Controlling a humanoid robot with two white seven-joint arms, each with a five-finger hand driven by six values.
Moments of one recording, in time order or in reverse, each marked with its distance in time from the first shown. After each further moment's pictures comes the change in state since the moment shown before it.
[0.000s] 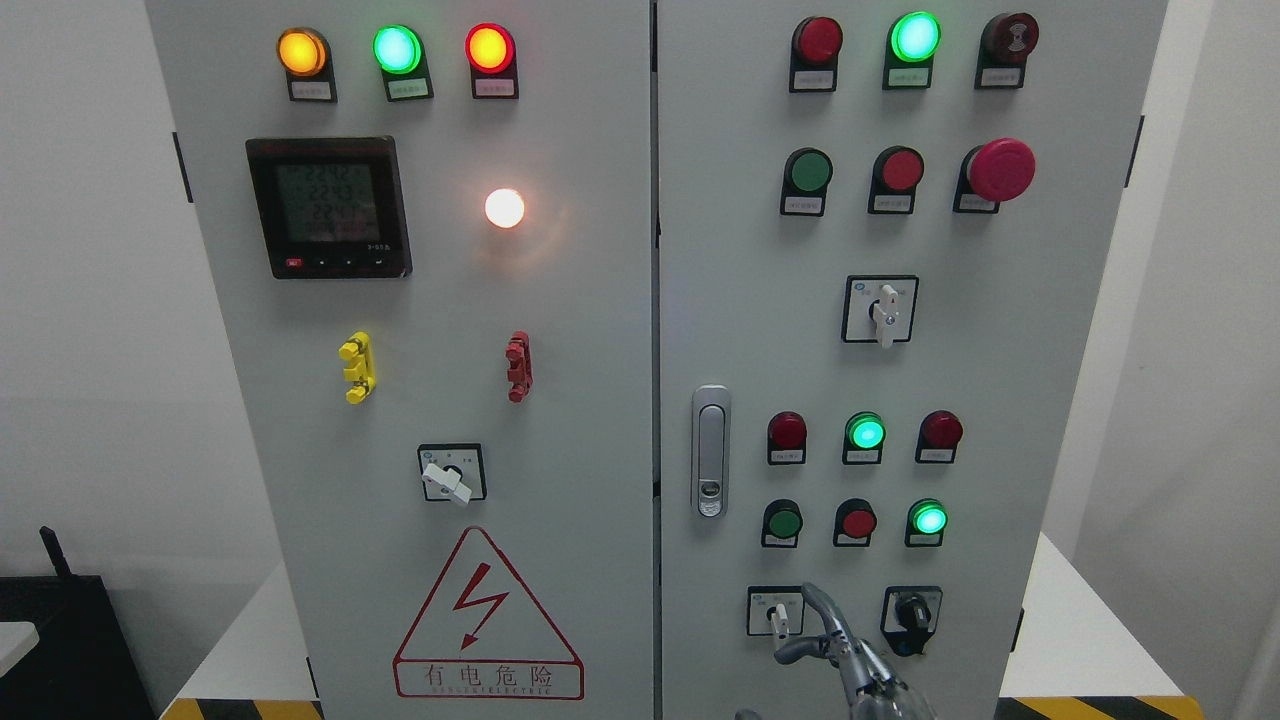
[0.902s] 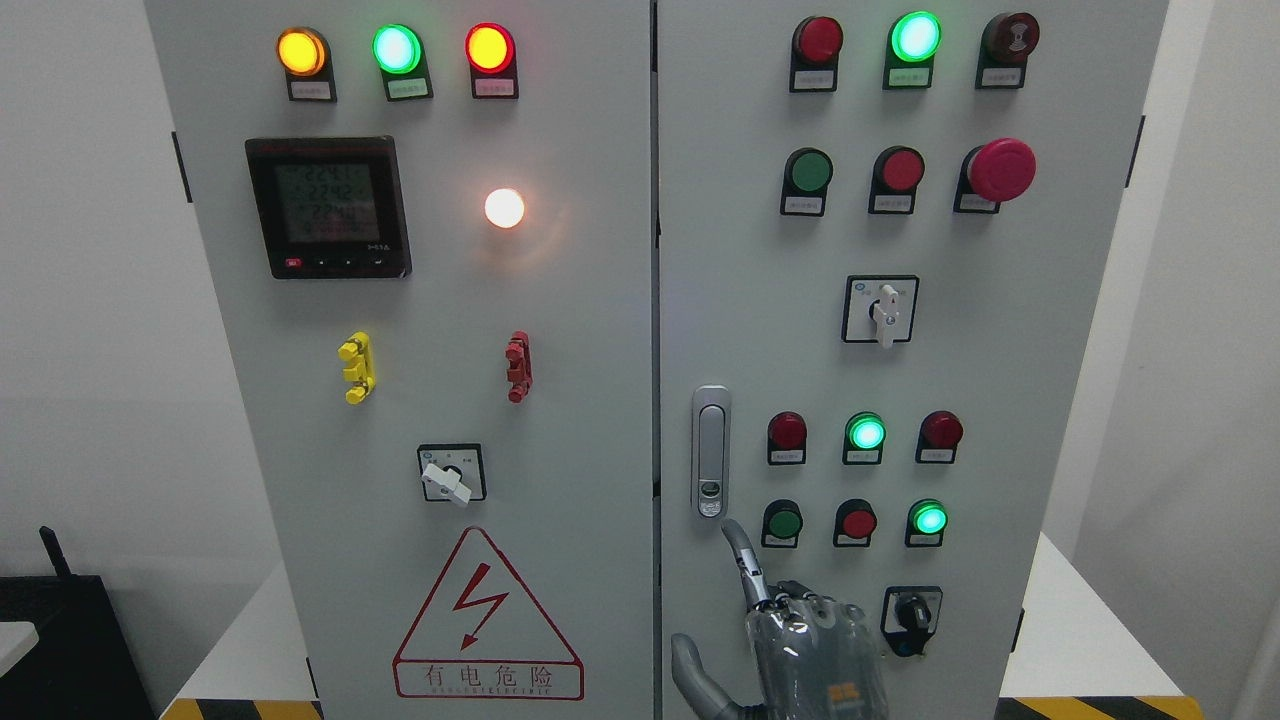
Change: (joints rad) left arm 0.000 0.000 0.000 0.000 0.000 0.000 0.000; right arm -0.184 0.005 0.064 0.163 0.395 0.166 0.038
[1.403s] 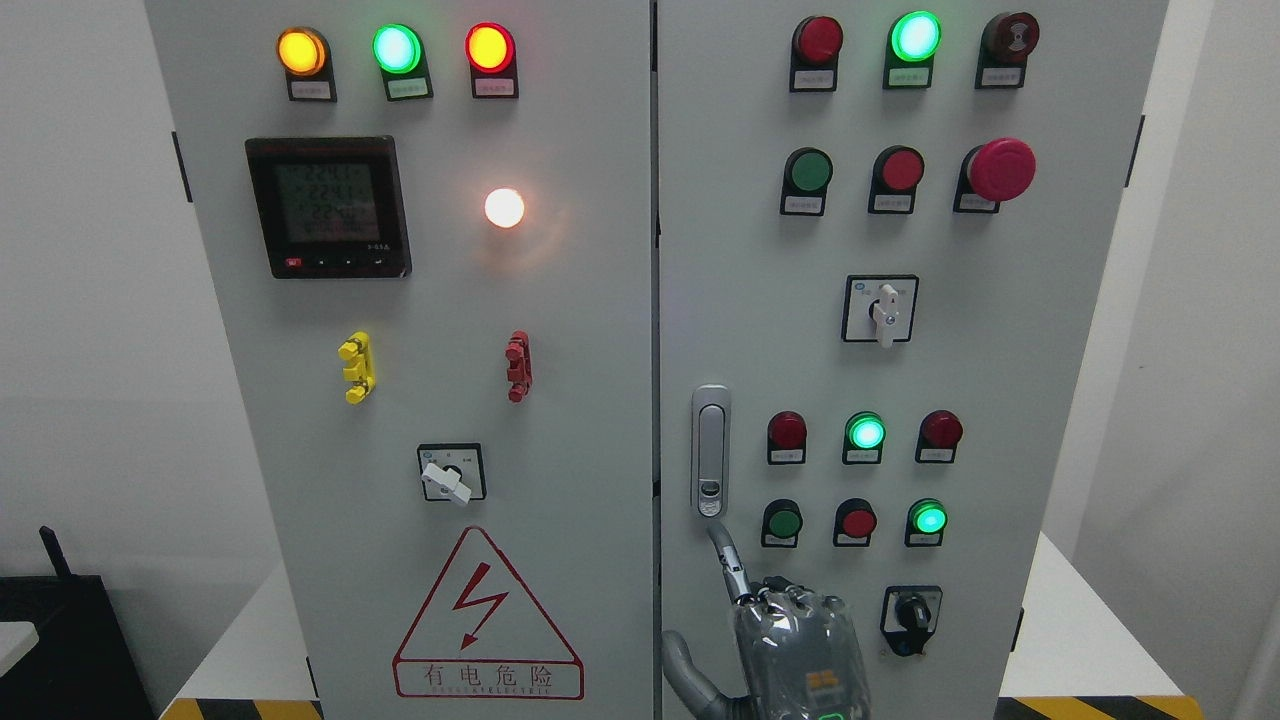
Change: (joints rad) left arm 0.000 0.000 0.000 0.000 0.000 0.000 0.000; right arm -0.031 0.001 0.002 0.050 0.036 0.007 0.008
